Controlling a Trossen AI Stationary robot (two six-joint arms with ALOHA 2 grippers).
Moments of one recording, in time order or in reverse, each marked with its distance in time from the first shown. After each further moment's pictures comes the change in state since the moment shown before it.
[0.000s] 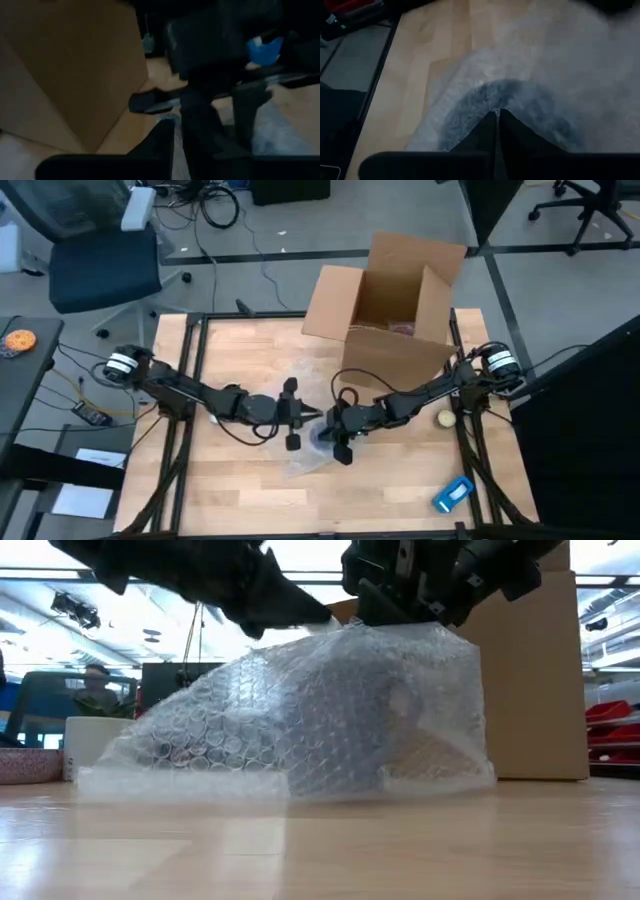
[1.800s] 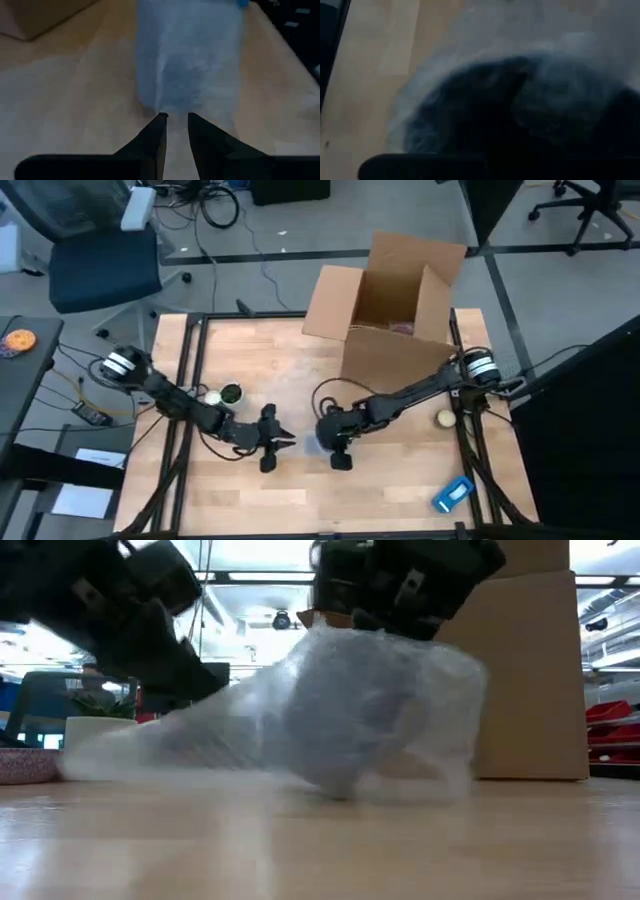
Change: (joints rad) left arm -0.193 0.107 -0.227 0.058 -0.007 -0.420; right arm -0.018 0.196 0.349 -0.515 -0.133 -0.210
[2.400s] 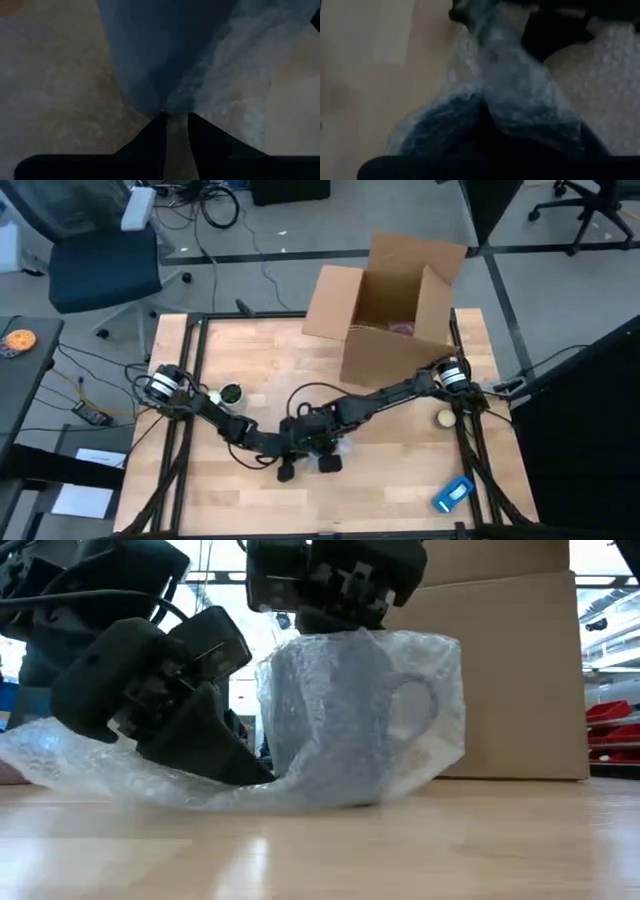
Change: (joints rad) left arm 0.033 0.328 0.122 0.205 0.056 0.004; right arm -0.020 0.187 0.392 -0.394 -0.060 -0.138
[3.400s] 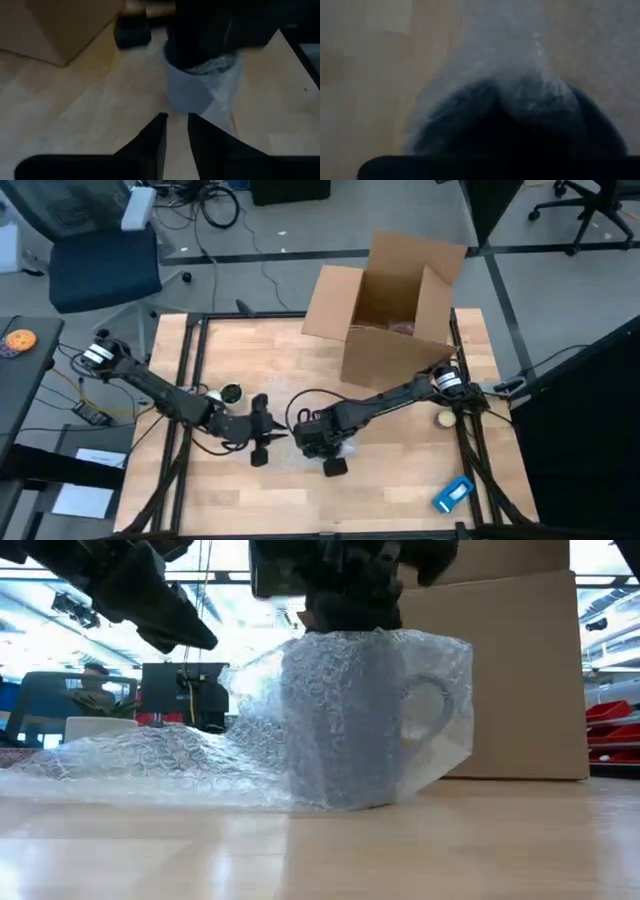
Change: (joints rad) left arm -0.063 -0.641 -0.004 -0.713 -0.124 0.053; right arm 0.035 0.039 0.149 -0.213 0.044 -0.030
